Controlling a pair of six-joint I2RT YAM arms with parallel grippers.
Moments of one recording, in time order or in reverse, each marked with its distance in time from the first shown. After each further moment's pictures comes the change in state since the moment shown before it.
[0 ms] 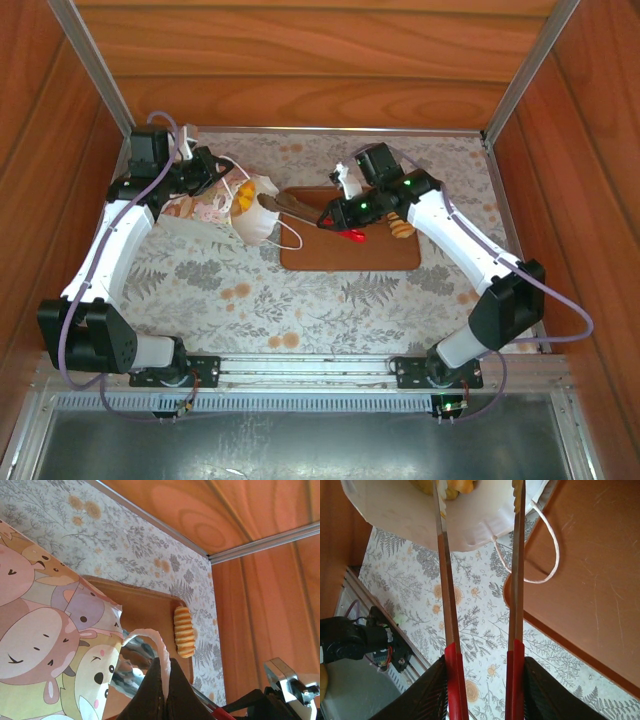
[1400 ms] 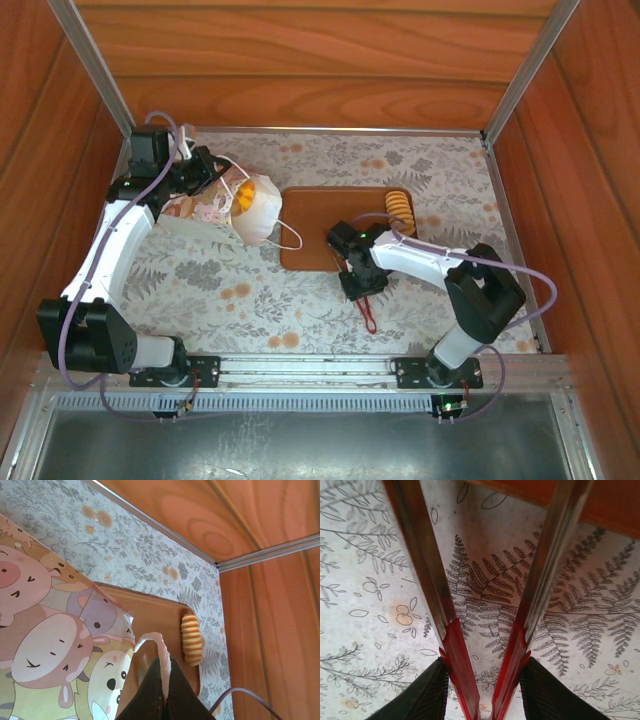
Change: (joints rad) left arm 0.000 0.000 -0.003 0.006 -0.051 -0.002; right arm 0.229 0.097 -0.428 -0.072 0.544 0.217
